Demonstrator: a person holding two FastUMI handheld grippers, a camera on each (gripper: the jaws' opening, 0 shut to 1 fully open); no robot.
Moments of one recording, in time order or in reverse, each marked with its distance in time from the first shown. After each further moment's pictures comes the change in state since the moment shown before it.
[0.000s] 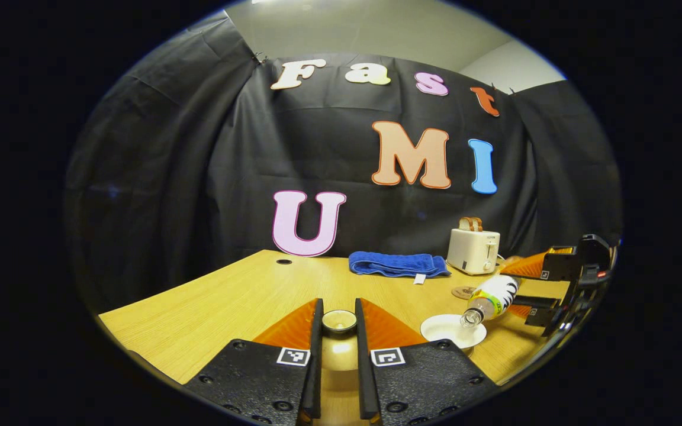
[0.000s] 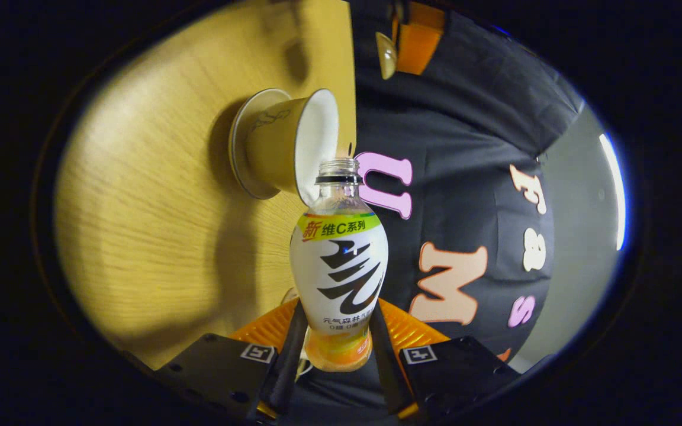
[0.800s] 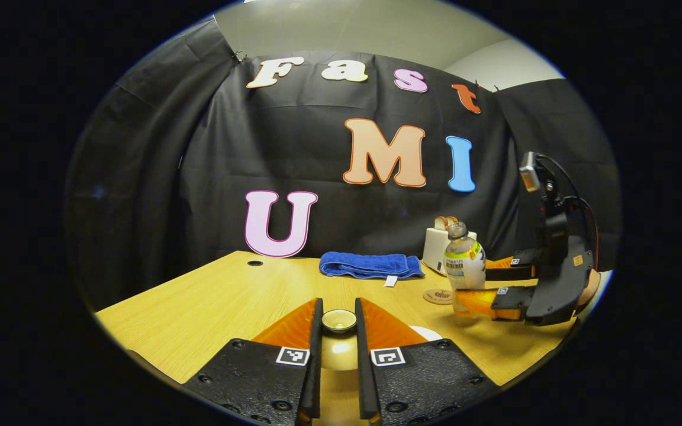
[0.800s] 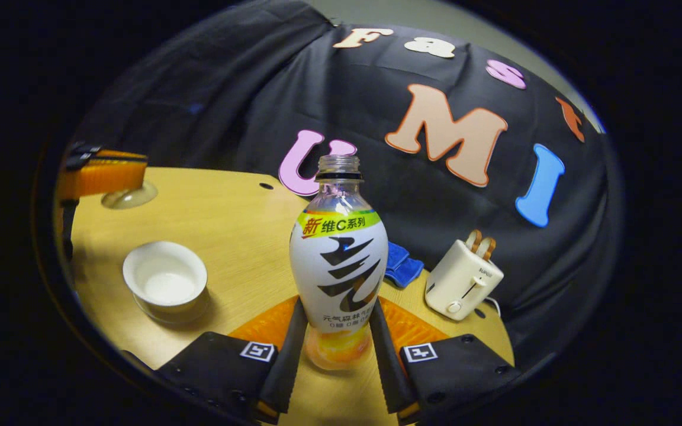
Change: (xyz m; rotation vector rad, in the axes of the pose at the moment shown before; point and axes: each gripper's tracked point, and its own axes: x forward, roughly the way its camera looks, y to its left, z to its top) left arm 0.010 -0.057 0.006 0.010 0.021 -0.096; right arm 0.040 -0.018 -0.045 1.236 0.076 0.107
